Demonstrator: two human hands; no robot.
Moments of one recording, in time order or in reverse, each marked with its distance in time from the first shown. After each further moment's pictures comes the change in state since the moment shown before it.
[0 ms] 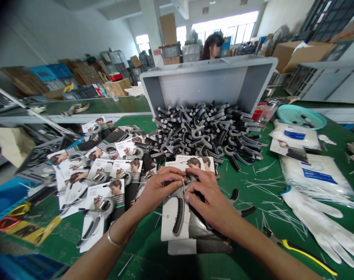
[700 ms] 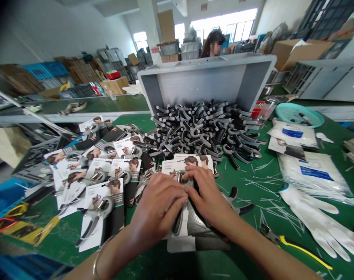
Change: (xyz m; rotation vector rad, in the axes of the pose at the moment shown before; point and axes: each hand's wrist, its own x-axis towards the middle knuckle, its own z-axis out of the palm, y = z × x) left_hand -0.026 0.052 0.013 0.388 0.010 0.279; right_hand 0.007 0.002 0.011 0.029 0.129 0.015
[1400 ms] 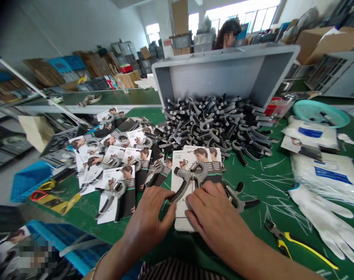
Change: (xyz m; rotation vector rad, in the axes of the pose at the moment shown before) left_hand -0.079 0.016 0.001 0.240 0.033 -0.292; right_hand -0.046 -0.049 -0.010 -0.480 -0.262 -0.233
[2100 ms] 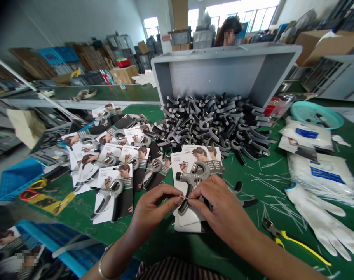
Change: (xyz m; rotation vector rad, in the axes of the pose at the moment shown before) left_hand 0.020 -0.007 0.008 -0.821 -0.005 -0.307; right_hand 0.007 0.015 -0.003 0.370 0.107 0.101
